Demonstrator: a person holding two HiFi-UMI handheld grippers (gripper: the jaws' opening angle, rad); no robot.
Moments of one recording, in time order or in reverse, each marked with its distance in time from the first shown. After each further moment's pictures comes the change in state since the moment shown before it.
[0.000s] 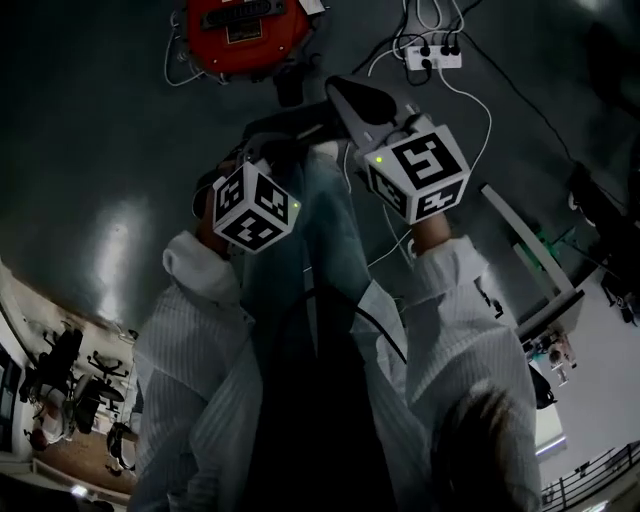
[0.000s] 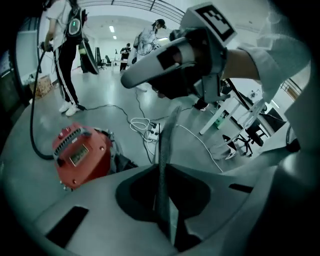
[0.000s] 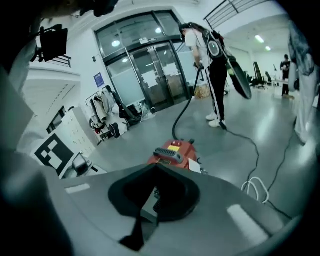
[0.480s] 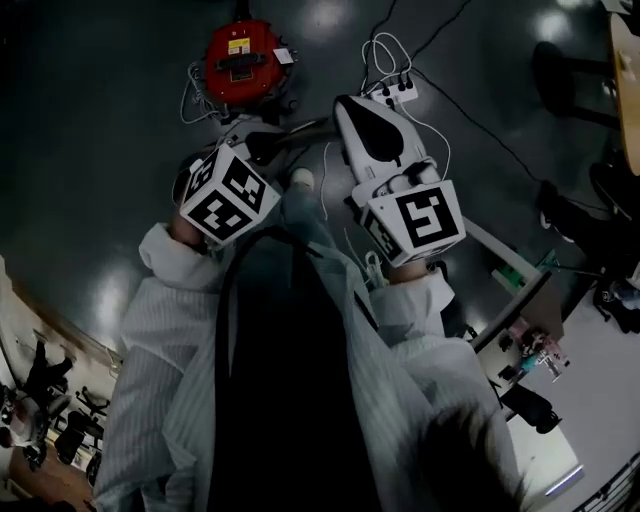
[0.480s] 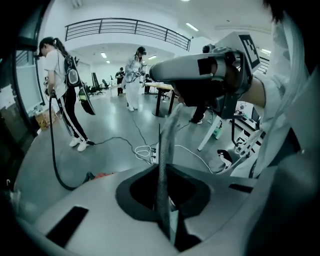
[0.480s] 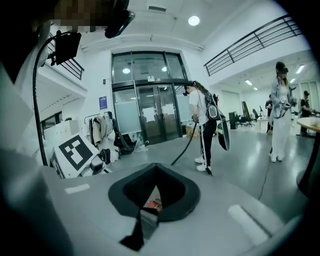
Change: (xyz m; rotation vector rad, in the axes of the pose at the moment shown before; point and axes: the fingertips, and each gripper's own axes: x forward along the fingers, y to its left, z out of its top) left arm -0.218 -0.070 0.169 0.142 -0.165 0.093; right arm -0.252 0.097 0.190 -0.126 -0.381 -0.156
